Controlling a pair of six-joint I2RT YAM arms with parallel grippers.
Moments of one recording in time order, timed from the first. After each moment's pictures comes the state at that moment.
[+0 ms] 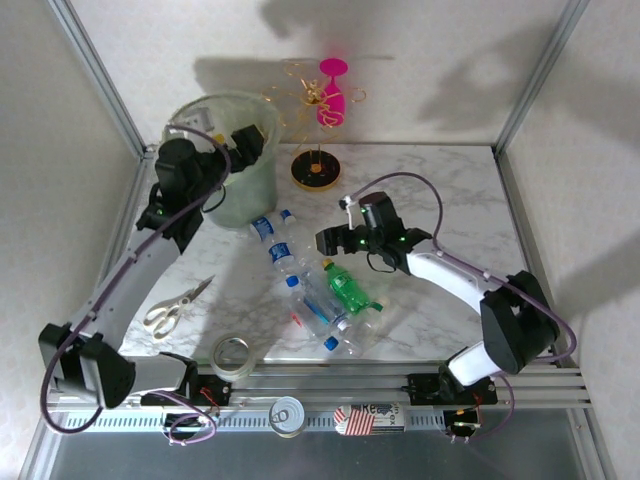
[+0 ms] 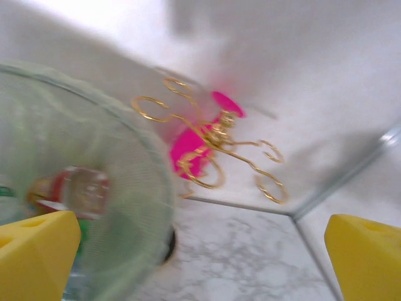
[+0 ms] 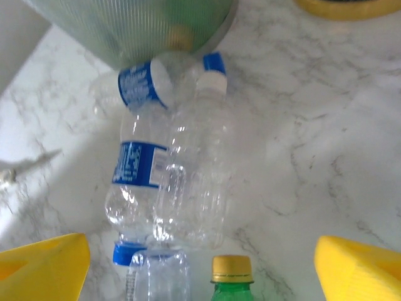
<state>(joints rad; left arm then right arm) -0.29 1.27 1.19 0.05 0.06 -0.55 0.64 1.52 0.99 -0.18 -0.24 0.27</state>
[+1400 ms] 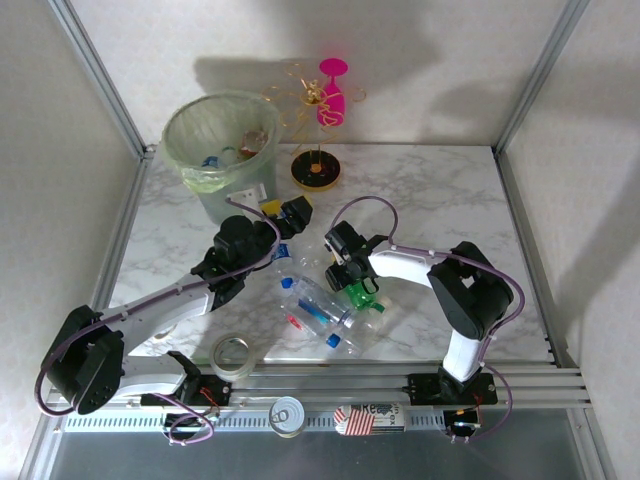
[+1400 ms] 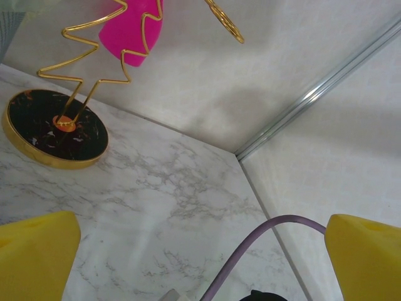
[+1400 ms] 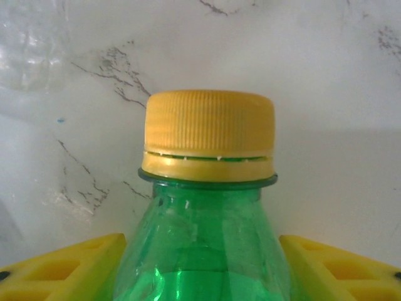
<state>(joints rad) -0.63 1.26 0.70 0.51 -0.14 -0.73 0.76 1.79 1.04 -0.46 0.08 0.17</state>
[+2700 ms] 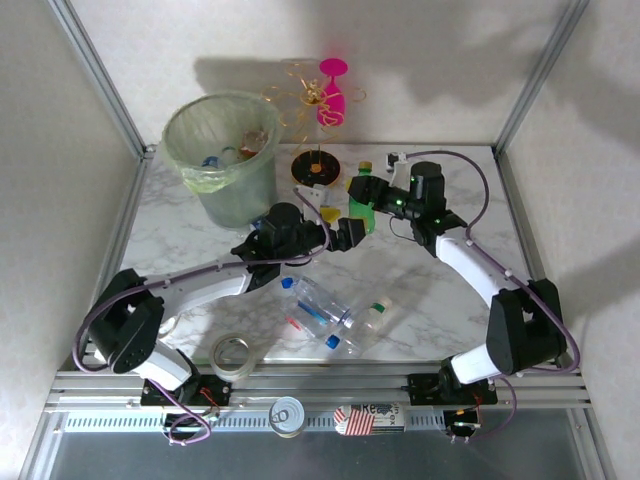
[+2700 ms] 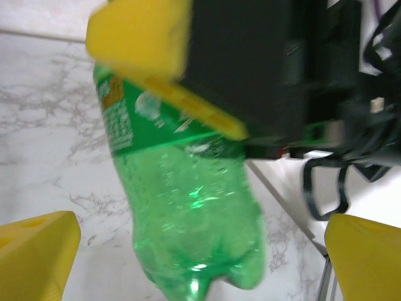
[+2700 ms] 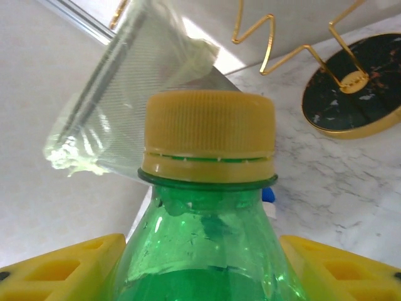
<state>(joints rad) -0.76 1.54 0.96 0.40 0.19 -0.57 0.35 1.45 1.02 0.14 -0.58 0.69</state>
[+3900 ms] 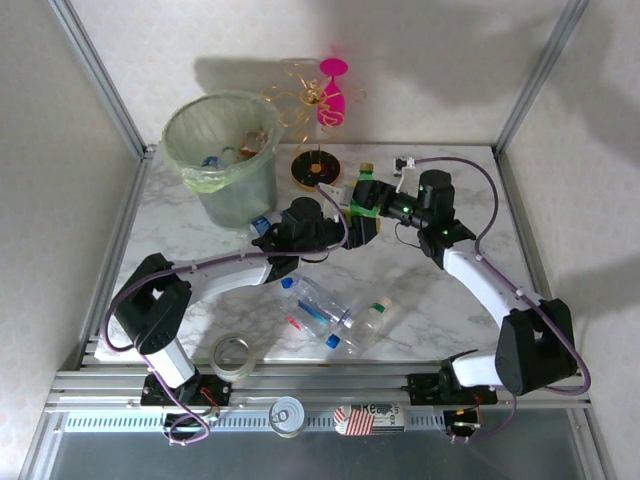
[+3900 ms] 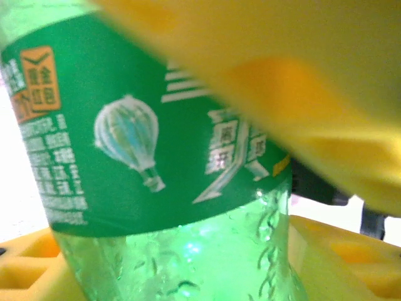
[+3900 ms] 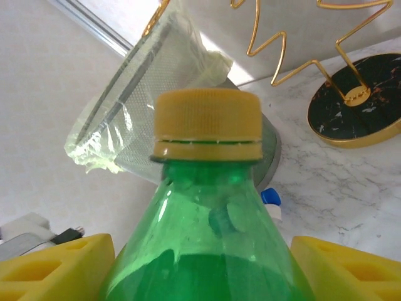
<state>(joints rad) -0.79 1.69 1.08 0.41 0.25 -0.62 0.34 1.34 0.94 0.17 -0.55 0.68</state>
